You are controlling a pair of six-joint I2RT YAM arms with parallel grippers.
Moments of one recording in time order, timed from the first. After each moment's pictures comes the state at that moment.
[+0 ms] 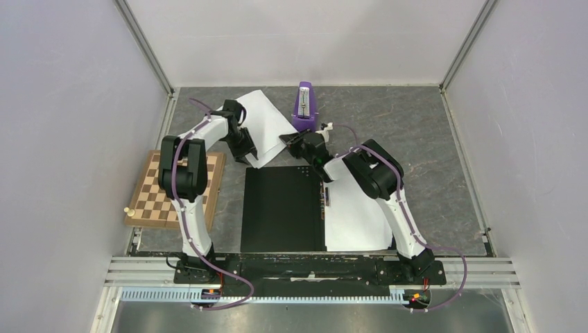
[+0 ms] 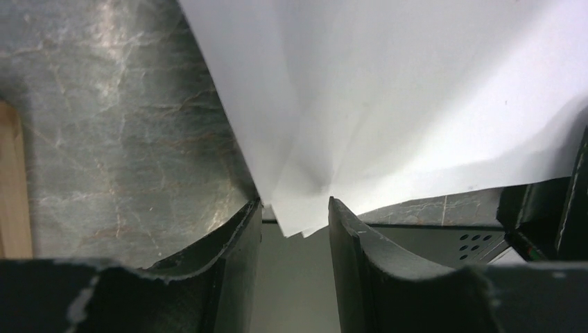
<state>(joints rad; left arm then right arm) -0.15 2.06 1.49 -0.75 0.16 -0.58 0.65 2.37 1.29 0.84 0.14 1.42</state>
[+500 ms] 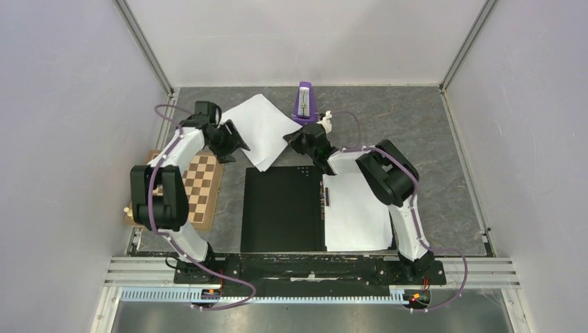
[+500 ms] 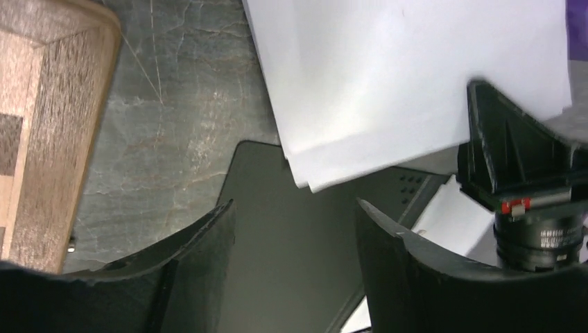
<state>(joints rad) -0.06 1.73 1.29 -0.68 0.23 -0.61 0.65 2.27 1.34 0.61 0.14 1.20</state>
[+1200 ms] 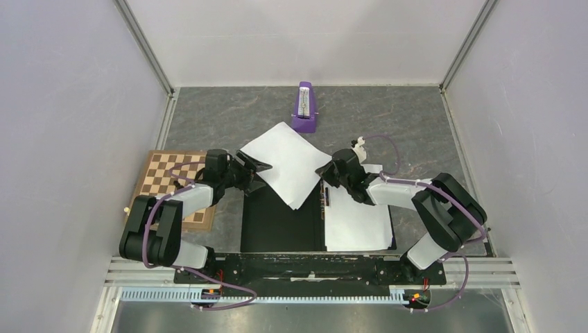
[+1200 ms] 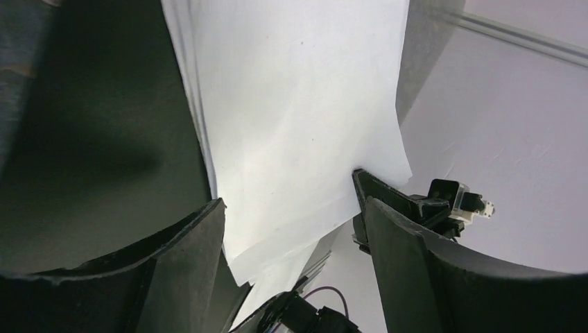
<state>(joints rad) -0.17 1.41 0.50 0.19 0.48 -1.23 0.67 1.61 0.70 0.27 0.19 1.19</state>
